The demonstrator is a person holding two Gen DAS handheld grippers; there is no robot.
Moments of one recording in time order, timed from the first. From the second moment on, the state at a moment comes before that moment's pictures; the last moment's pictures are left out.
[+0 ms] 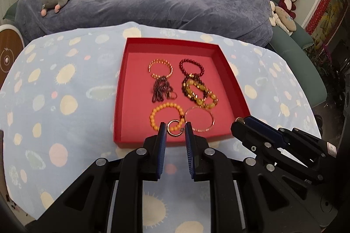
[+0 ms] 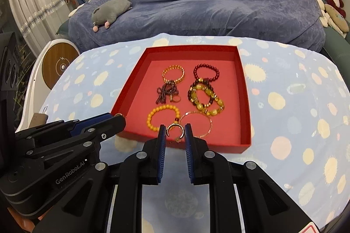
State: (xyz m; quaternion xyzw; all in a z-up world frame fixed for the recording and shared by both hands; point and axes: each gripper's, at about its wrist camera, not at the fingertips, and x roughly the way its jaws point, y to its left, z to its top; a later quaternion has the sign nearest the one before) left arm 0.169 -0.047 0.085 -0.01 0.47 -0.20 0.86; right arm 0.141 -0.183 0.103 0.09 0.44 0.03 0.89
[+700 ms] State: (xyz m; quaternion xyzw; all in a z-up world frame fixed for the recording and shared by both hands) left arm 0.297 -0.077 0.023 0.02 0.50 -0.16 0.85; right arm 0.269 -0.224 0.045 0.10 0.47 0.00 0.88
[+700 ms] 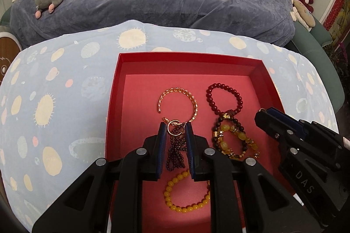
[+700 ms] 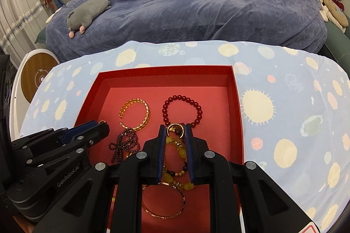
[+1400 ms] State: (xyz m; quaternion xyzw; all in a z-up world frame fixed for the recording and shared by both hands) left arm 0.291 -0.080 0.029 0.03 0.50 -0.15 0.86; right arm 0.269 -0.211 0.048 0.09 0.48 0.00 0.87
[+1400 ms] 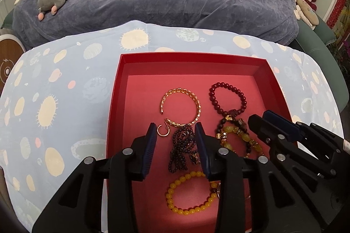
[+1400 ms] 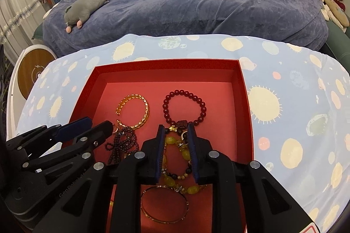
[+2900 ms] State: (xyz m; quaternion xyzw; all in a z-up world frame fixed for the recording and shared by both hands) left arm 0.138 -0.021 0.072 0.04 0.46 -0.06 0.88; right arm 0.094 -0.199 0.091 0.09 0.47 -0.08 0.88
